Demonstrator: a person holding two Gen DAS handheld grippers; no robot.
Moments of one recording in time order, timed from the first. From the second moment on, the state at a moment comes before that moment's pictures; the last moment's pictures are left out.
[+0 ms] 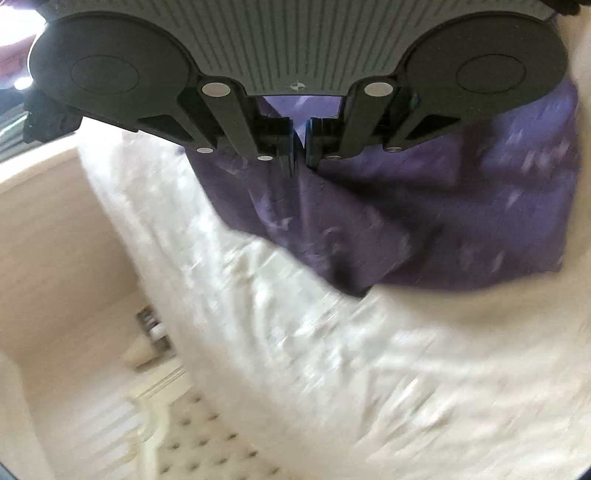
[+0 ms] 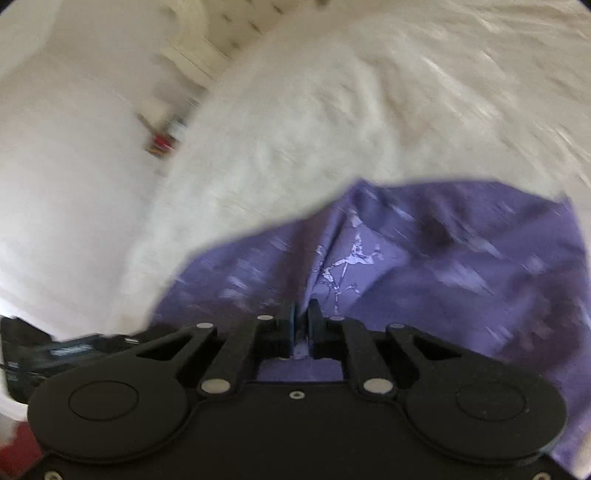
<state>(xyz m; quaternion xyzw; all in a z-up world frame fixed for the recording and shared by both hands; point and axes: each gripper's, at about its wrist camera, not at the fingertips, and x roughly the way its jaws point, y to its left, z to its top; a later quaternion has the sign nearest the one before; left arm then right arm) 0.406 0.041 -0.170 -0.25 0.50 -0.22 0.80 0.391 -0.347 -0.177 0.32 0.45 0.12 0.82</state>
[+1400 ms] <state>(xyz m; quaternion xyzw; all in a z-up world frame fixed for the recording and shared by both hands) 0.364 -0.052 -0.217 -0.07 0.53 -0.26 0.80 0.418 -0.368 -0.206 0.23 0.47 0.04 0.85</state>
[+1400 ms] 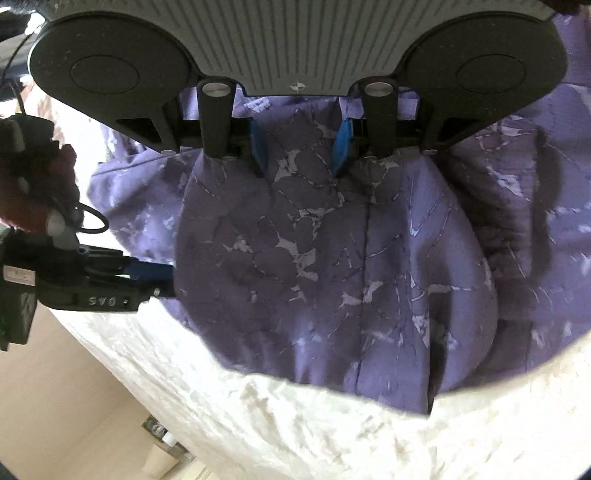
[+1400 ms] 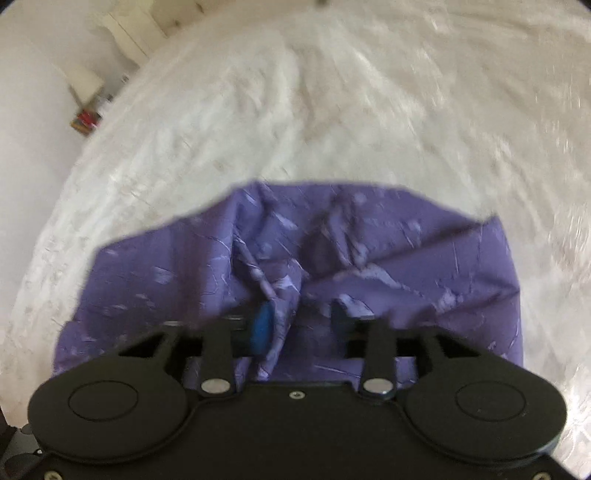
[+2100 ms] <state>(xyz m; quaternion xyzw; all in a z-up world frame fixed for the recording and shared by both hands) 0.419 -0.015 -0.225 -0.02 0.49 -0.18 0.85 0.429 -0.324 -0.216 0.09 0.48 0.11 0.86</state>
